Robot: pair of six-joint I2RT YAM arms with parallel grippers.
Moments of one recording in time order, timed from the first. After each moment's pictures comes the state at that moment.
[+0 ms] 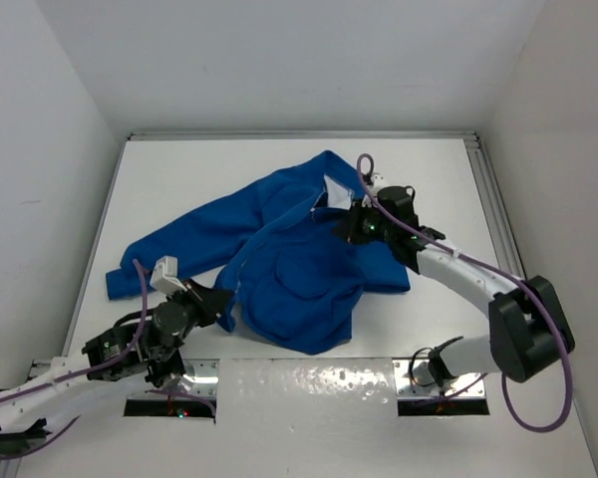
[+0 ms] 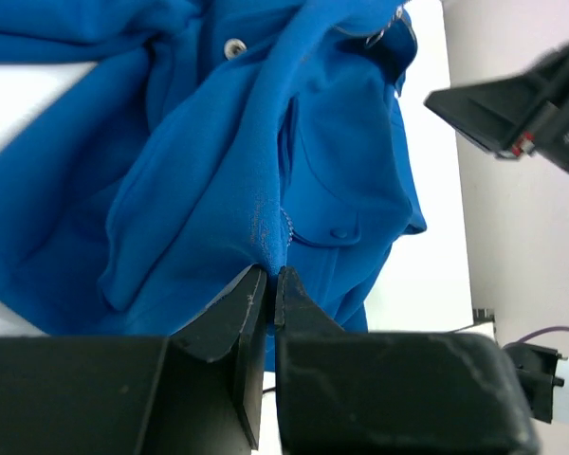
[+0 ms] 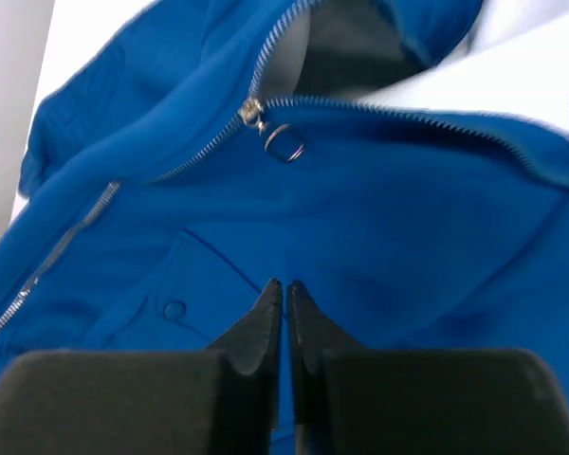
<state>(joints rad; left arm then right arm) -1.09 0.16 0.40 -0.72 -0.66 -1.13 0.44 1.36 0.75 0.08 -0.27 0.51</state>
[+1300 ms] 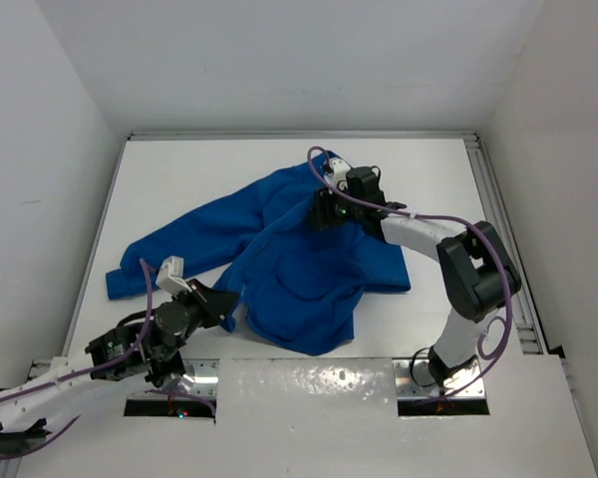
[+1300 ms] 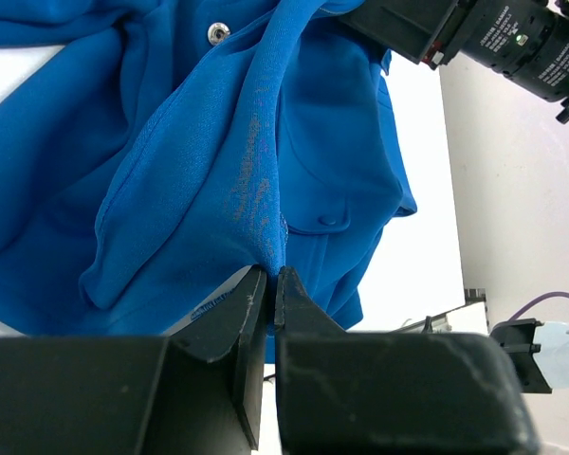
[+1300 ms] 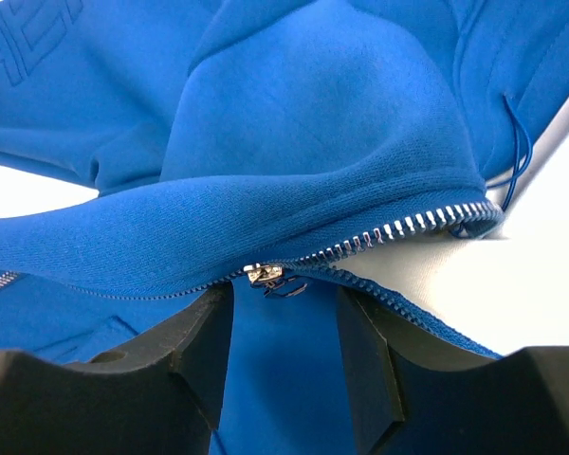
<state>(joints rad) -1.09 0.18 0.38 -0.66 -0.60 -1.12 0.47 1.77 1.03 0.14 -0.36 0.20</state>
